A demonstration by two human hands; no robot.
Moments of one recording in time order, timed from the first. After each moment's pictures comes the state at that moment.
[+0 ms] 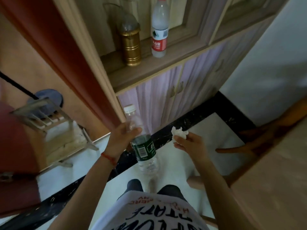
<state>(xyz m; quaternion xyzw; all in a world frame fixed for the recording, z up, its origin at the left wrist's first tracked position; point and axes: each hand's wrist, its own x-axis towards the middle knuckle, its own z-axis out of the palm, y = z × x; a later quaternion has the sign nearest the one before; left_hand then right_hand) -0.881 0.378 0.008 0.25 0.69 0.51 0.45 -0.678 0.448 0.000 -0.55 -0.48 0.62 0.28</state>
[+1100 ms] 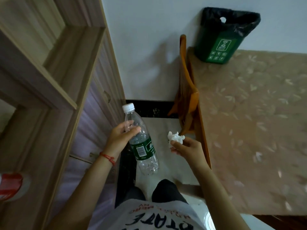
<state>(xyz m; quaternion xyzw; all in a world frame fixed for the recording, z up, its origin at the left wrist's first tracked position) -0.708 0.767 0.009 0.52 0.46 0.26 0.67 -0.548 0.621 0.014 -0.71 -0.20 0.42 0.52</state>
